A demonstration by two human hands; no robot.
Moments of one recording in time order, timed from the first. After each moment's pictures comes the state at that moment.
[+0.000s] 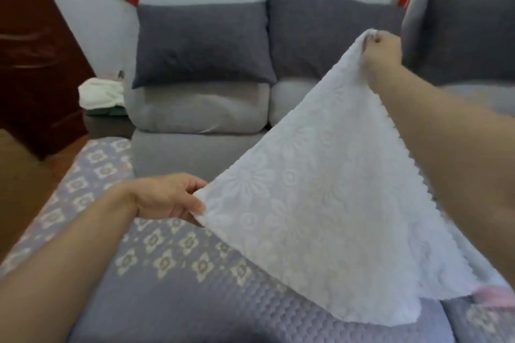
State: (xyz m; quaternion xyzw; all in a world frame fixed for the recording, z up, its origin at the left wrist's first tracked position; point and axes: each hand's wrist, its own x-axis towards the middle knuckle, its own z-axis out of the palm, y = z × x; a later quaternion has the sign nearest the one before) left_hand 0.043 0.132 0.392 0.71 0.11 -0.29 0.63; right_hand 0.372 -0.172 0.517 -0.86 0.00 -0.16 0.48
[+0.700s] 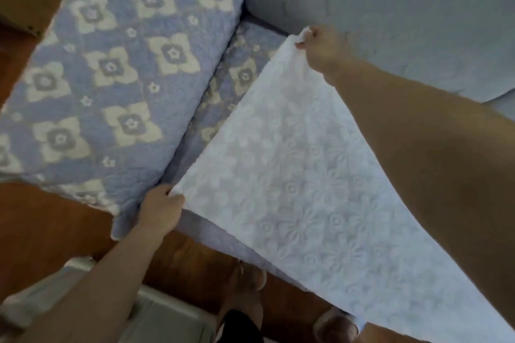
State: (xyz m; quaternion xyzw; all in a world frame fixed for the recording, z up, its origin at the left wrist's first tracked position) left_hand -0.188 0.426 -0.132 0.60 0.65 -0.13 0.44; right_hand 0.235 0.419 -0.136 -0.87 -0.20 0.32 0.32
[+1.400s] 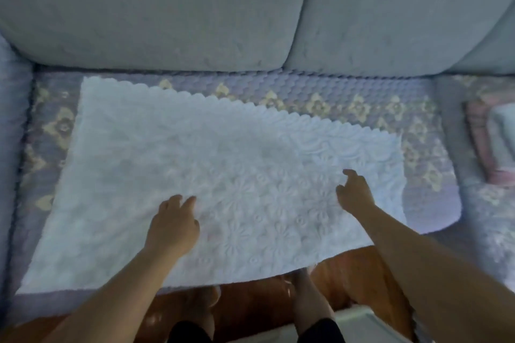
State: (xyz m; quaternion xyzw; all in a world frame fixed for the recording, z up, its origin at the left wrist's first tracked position) left_hand -0.011 0.238 -0.107 0.89 0.18 -0.36 0.22; right_hand 0.154 -0.131 -0.101 -0.93 0.17 0.31 0.09
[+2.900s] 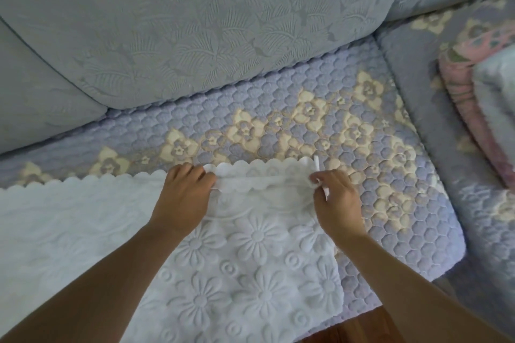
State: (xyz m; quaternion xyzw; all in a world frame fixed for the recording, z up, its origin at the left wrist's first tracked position) left_hand 0.319 -0.099 -0.213 0.98 -0.16 -0.05 0.06; right_hand 0.316 -0.415 -0.203 -0.94 0.04 0.04 0.33
